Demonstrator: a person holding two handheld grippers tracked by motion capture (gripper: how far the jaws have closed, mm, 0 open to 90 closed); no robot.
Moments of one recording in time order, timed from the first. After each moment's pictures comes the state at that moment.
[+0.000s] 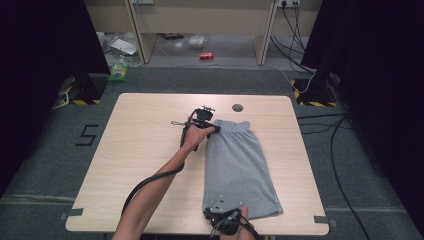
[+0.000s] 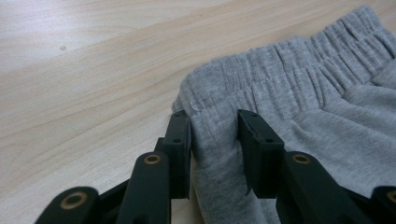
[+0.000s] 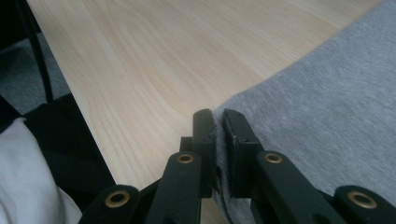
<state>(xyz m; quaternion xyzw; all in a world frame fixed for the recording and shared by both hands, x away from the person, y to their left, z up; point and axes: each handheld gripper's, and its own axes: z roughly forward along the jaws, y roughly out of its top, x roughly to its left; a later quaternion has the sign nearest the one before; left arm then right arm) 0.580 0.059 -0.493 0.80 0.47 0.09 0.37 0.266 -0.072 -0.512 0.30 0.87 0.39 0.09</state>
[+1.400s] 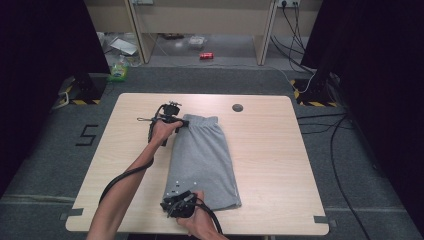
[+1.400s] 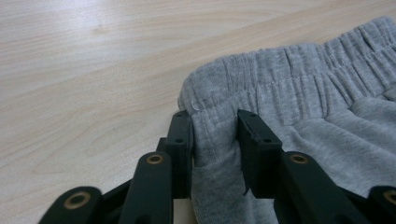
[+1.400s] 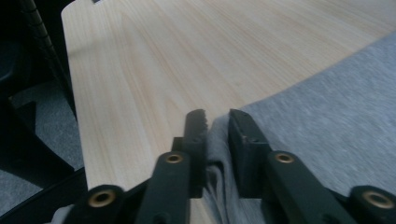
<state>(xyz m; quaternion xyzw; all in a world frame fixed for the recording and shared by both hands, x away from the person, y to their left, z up) 0.594 0.174 -0.493 0.77 0.51 0.12 0.35 0.308 0.045 -0.515 0.26 0.87 0.43 0.01</state>
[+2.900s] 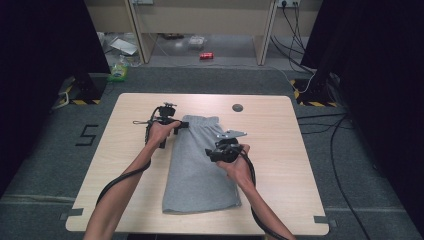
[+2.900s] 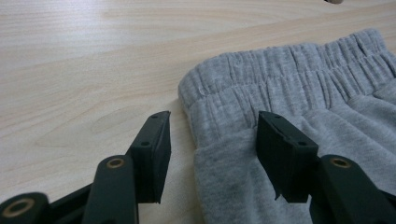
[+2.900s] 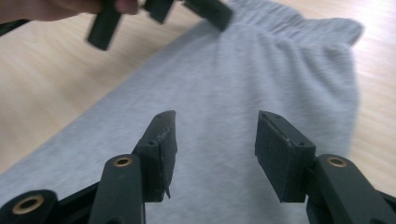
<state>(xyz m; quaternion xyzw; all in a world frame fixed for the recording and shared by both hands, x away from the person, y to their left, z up) 0.588 0.187 -0.495 0.75 0.54 0.10 0.37 0.448 -0.074 -0.465 0.40 0.81 0.42 0.13</state>
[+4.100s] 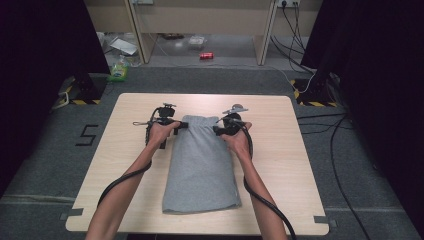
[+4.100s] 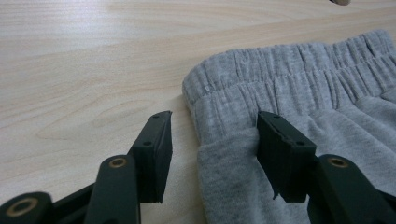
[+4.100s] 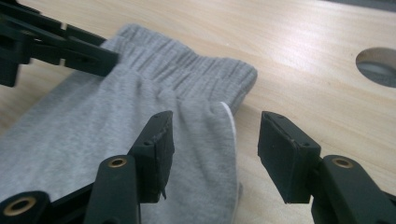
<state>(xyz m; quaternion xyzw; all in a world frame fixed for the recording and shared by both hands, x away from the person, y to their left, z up) 0.588 0.187 -0.497 0.74 0.55 0.09 0.37 0.547 -0.084 -0.473 0.46 0.78 0.38 0.15</state>
